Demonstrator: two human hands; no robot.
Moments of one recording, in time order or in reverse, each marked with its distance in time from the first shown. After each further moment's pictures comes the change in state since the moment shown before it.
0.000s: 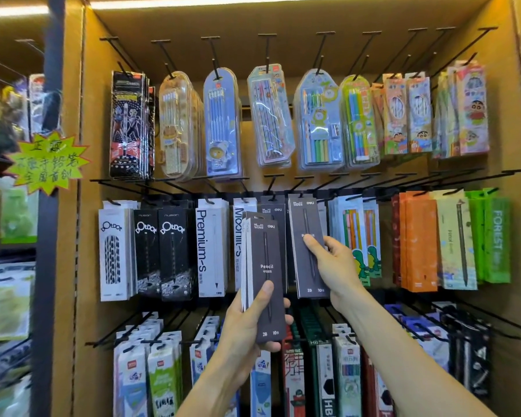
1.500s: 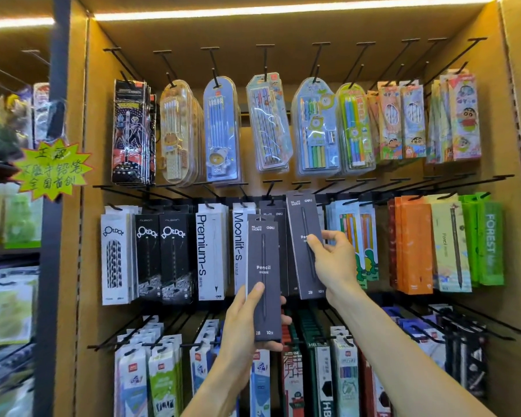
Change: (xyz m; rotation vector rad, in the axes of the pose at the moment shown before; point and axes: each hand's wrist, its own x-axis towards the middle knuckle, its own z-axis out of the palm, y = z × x) left_hand -0.005 0.005 0.006 0.026 0.032 0.071; right_hand -0.008 -0.022 0.008 -0.072 0.185 -0.027
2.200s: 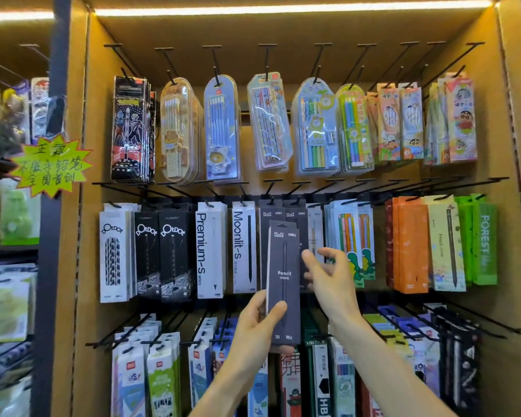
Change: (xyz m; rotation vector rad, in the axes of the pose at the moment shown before) left_hand -0.001 -0.016 0.002 0.168 -0.089 0.013; right_hand -0.040 0.017 -0.011 -0.096 -0.039 0.004
